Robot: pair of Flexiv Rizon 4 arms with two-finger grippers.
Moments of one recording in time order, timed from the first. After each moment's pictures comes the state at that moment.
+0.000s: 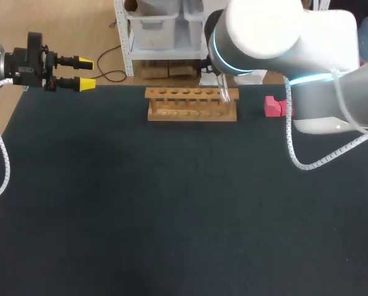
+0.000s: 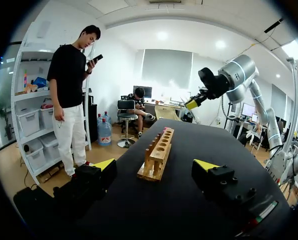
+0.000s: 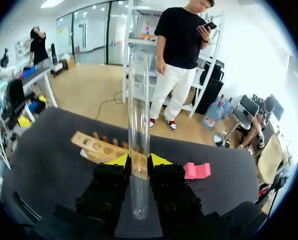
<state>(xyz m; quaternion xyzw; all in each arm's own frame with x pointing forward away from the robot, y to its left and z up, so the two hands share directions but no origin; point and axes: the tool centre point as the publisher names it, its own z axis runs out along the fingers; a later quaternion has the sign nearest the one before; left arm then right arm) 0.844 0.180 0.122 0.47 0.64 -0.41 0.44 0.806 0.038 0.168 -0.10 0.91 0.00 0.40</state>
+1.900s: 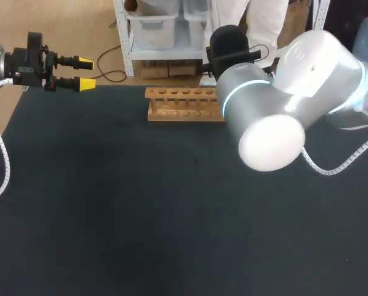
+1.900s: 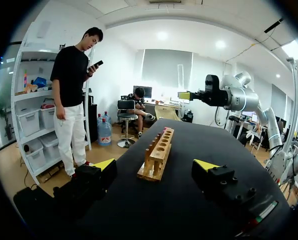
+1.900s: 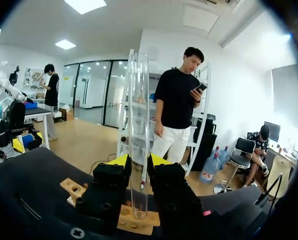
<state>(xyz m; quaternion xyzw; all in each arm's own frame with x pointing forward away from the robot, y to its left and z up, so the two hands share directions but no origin) 0.844 0.180 0.122 0.47 0.64 -0.41 0.44 0.845 0.040 0.202 -0.10 0.75 0.00 0.66</state>
